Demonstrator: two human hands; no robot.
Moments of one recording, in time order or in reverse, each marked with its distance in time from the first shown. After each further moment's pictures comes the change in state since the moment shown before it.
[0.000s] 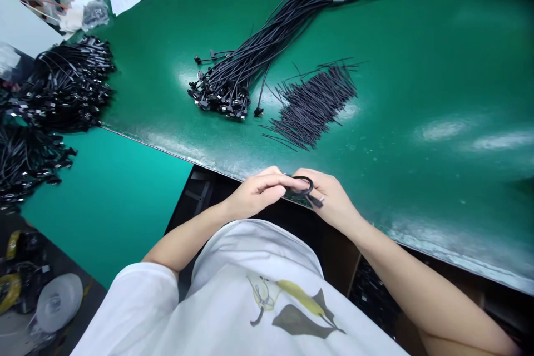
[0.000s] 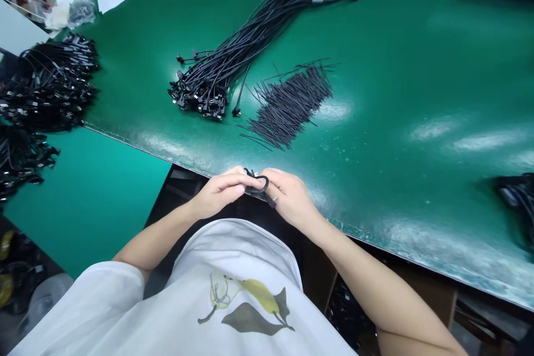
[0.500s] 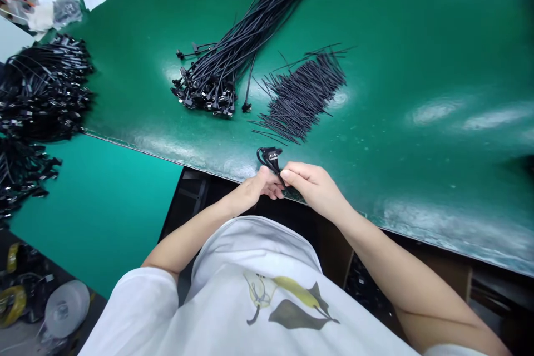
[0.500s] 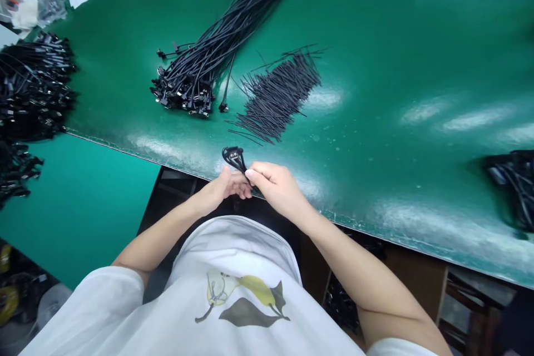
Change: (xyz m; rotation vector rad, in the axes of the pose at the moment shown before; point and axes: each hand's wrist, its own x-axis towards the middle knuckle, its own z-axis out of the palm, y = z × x) left_hand 0.012 -0.034 0.019 -0.271 -0.031 -0.425; right_hand 0.007 -0.002 -0.004 0.141 0.001 0.142
